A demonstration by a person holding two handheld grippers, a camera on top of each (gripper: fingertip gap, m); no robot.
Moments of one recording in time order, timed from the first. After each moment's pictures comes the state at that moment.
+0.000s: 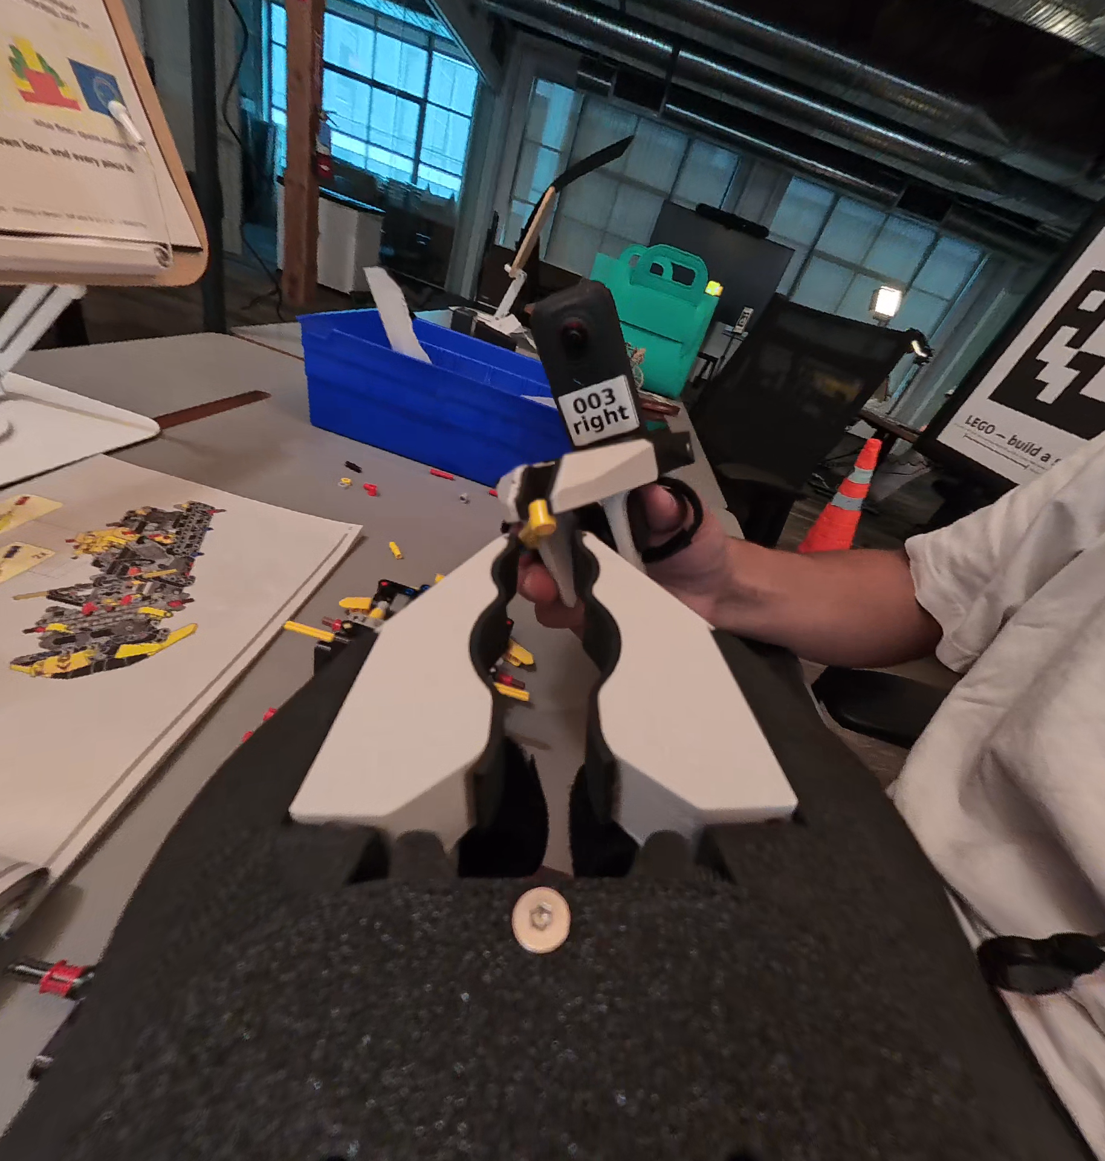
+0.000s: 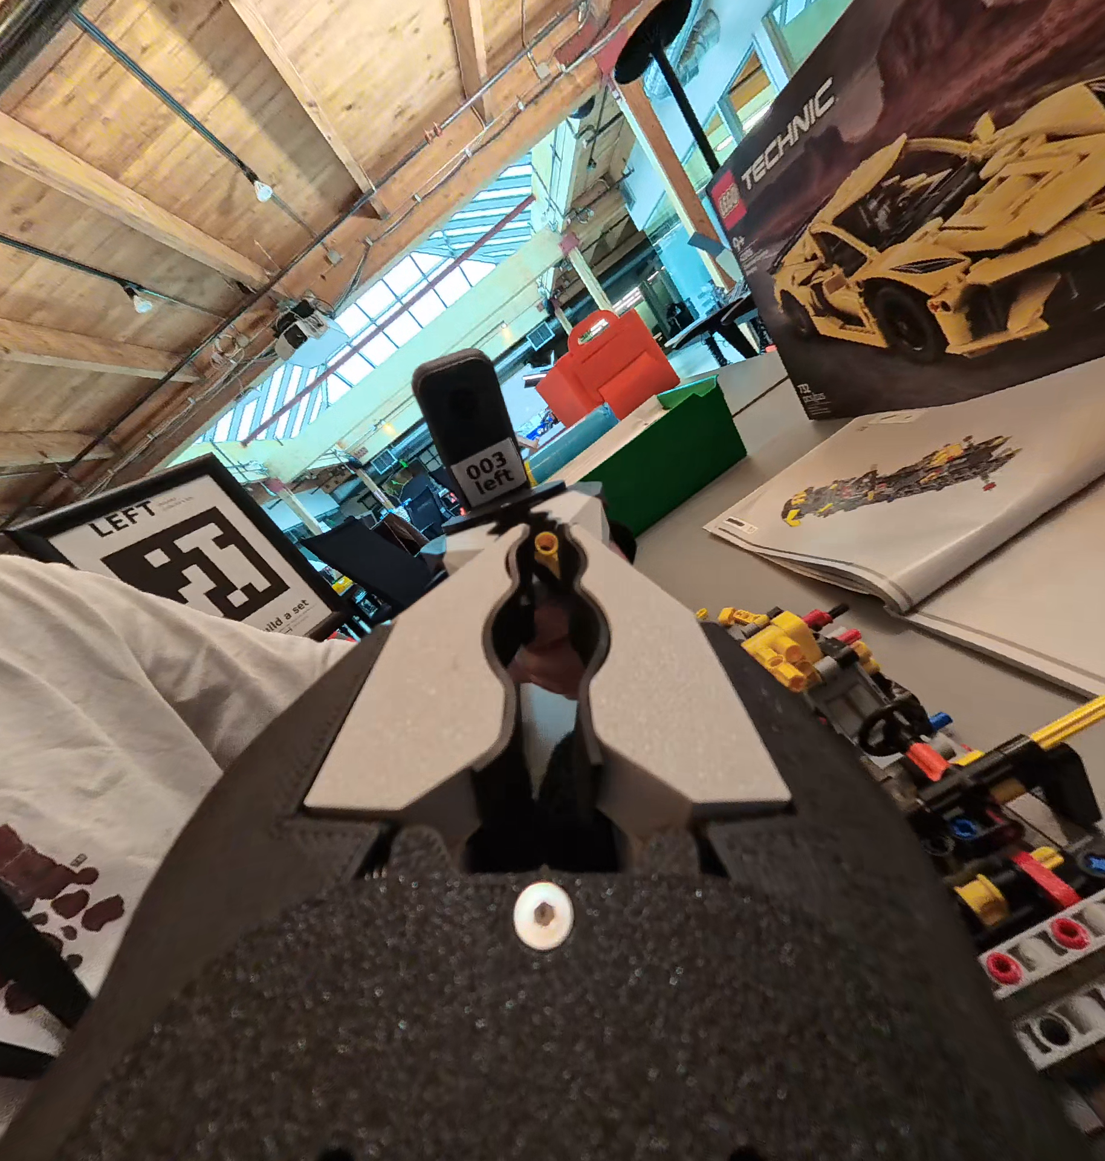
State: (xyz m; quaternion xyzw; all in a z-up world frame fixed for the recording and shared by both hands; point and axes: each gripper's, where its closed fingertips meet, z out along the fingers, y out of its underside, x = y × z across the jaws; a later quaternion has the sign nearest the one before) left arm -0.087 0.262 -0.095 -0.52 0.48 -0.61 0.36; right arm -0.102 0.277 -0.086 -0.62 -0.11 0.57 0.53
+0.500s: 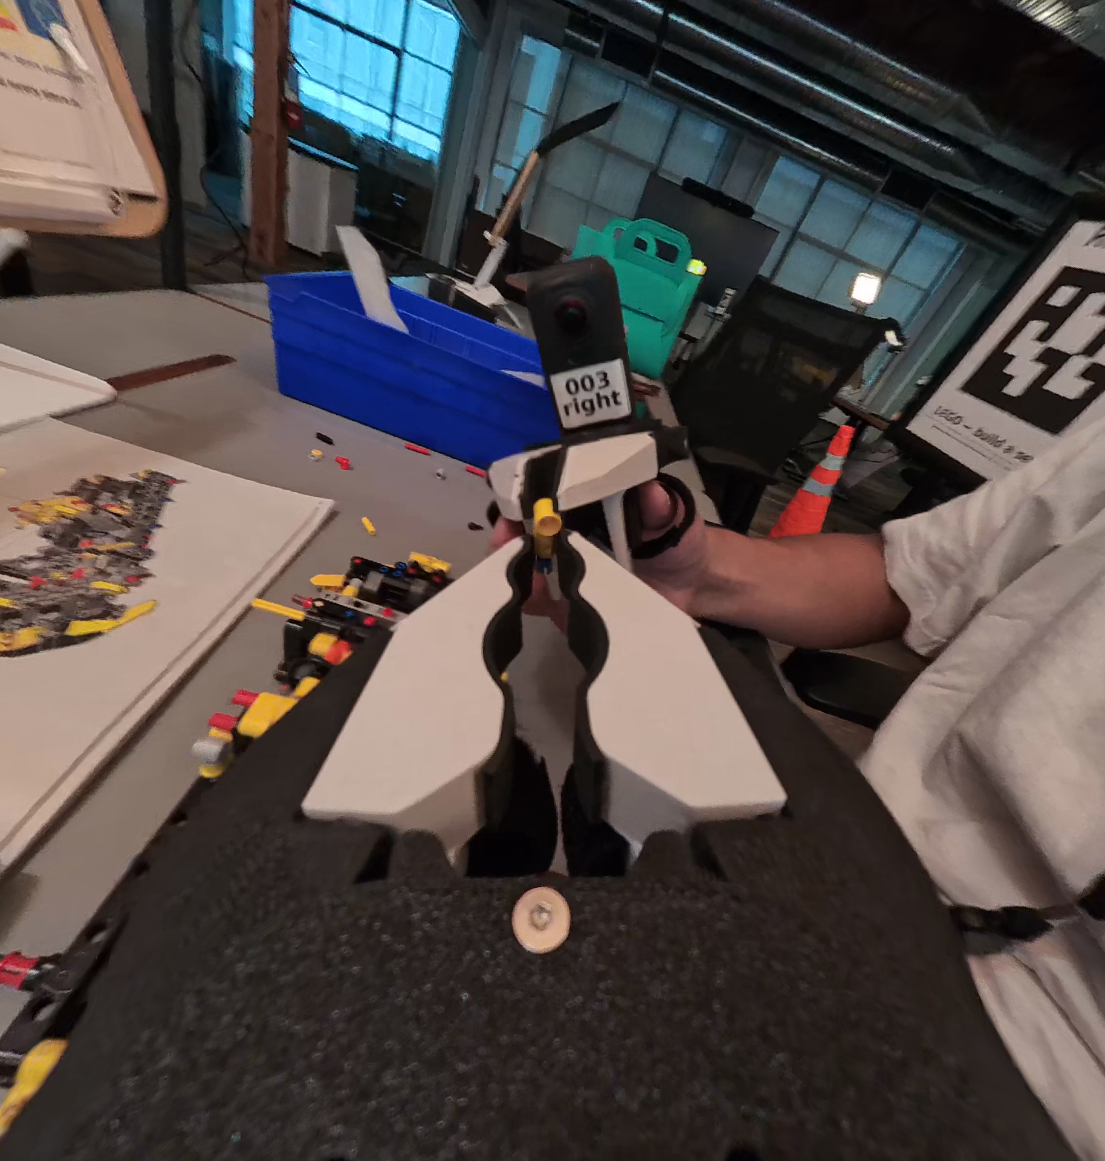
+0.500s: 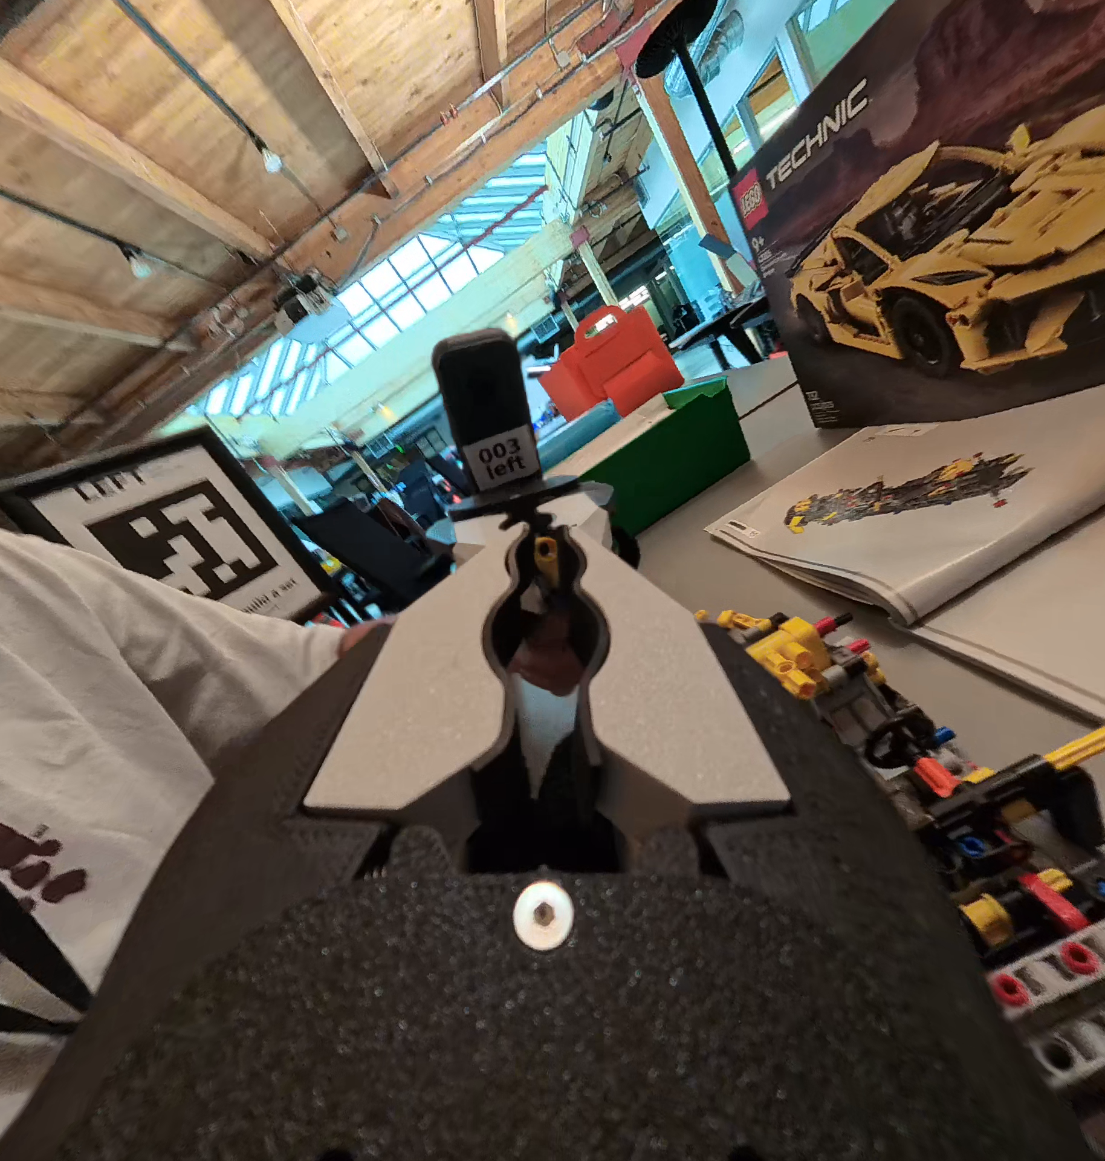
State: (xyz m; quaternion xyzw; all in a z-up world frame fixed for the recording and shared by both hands) left arm -0.089 0.254 -0.101 -0.53 0.49 -0.62 0.31; right arm -0.109 0.273 -0.087 -0.62 -0.14 0.55 0.54
